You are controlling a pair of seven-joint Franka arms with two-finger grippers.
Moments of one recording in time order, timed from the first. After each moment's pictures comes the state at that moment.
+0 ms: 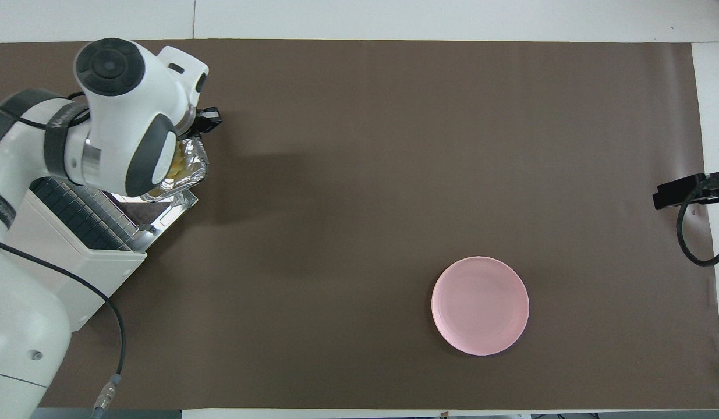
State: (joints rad) left arm -0.31 0.43 -0.02 -1.58 0.19 2.08 -0.61; right arm -0.13 -0.07 0.06 -1.70 -0.03 1.57 -0.14
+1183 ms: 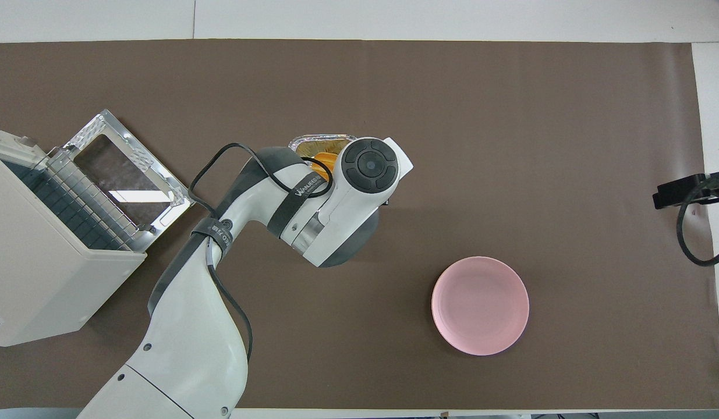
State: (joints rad) left arm -0.70 0.53 -0.02 -1.56 0.11 2.07 -0.59; right arm -0.13 -0.07 0.06 -1.70 -0.03 1.57 -0.14
